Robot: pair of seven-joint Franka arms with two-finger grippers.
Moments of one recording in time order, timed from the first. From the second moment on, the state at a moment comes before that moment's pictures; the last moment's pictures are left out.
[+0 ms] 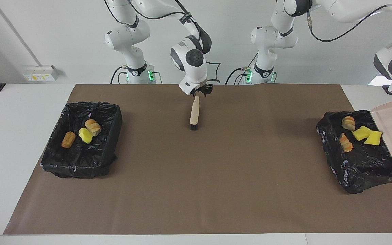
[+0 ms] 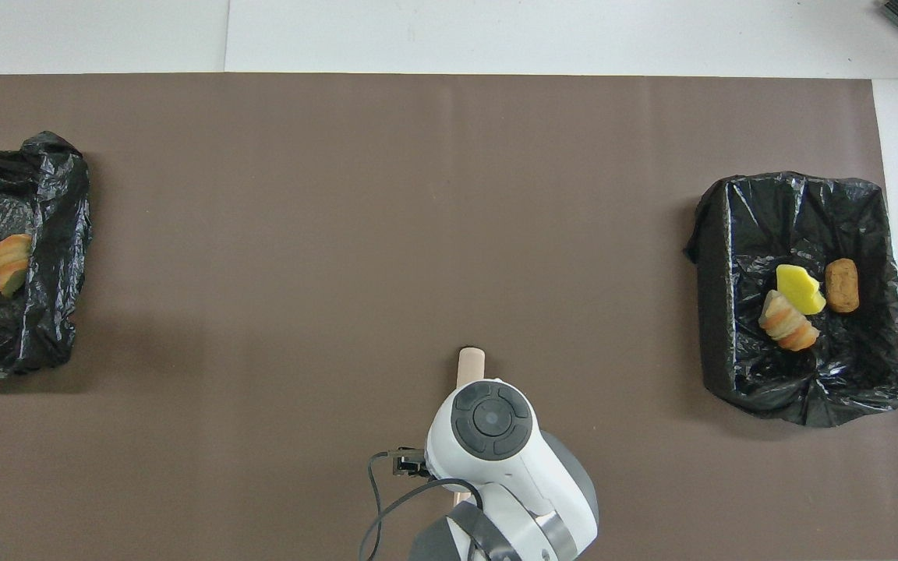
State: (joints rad) left arm -0.22 0.25 0.58 -1.56 0.88 2.15 1.69; right arm 0.61 0.06 0.17 -2.18 0.32 2.08 0.65
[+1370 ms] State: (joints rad) left arm -0.23 0.24 -0.06 -1.69 0.32 1.74 0.55; right arm 0.09 -0.15 0.09 -1.87 0.05 1.74 0.22
